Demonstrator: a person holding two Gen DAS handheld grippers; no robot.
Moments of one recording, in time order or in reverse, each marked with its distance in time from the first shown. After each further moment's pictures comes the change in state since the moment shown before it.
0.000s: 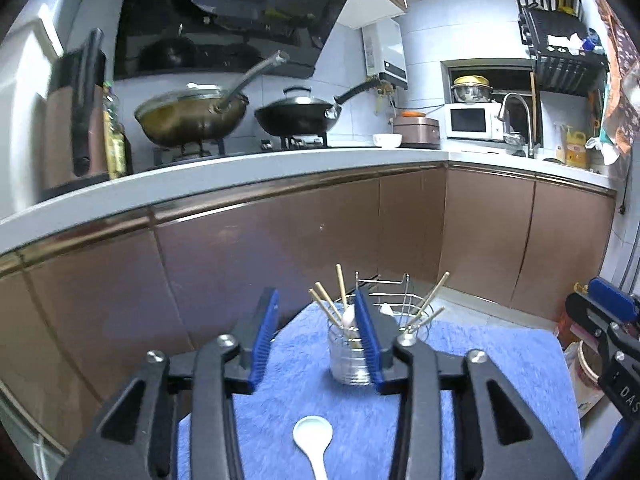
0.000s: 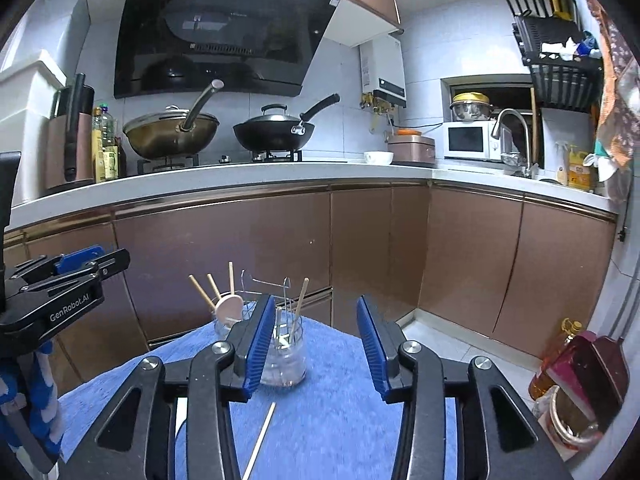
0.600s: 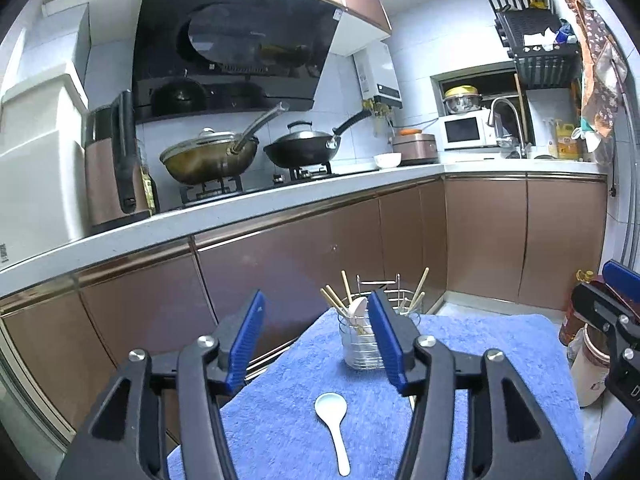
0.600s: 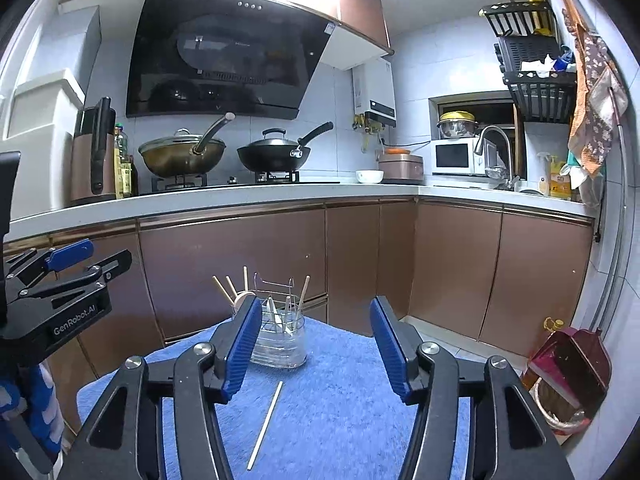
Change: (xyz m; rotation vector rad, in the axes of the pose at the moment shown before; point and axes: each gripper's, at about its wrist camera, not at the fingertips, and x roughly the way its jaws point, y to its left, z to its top) left arm -0.093 -0.008 -0.011 0.076 -0.089 0.050; right arm -0.087 0.008 -0.011 0.010 -0.067 -0.022
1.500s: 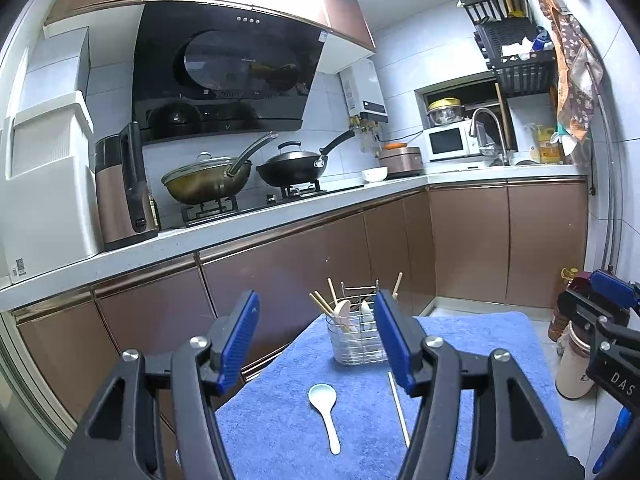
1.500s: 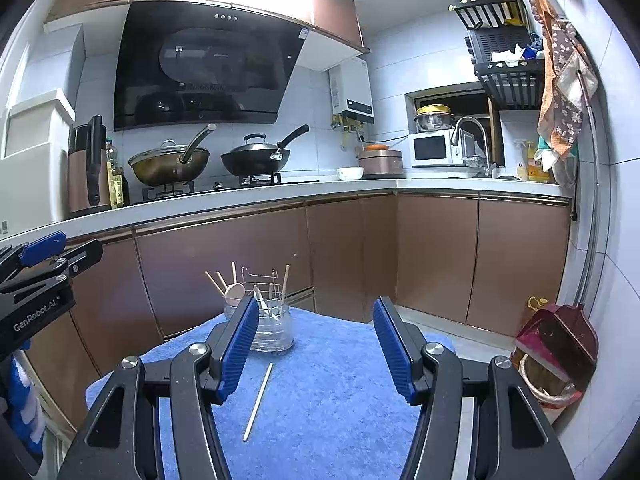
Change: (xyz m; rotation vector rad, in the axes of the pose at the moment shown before) left arm -0.060 -0.010 0.000 0.034 -0.045 -0.027; right arm -0.050 -0.015 -0.012 0.064 0.002 -0.048
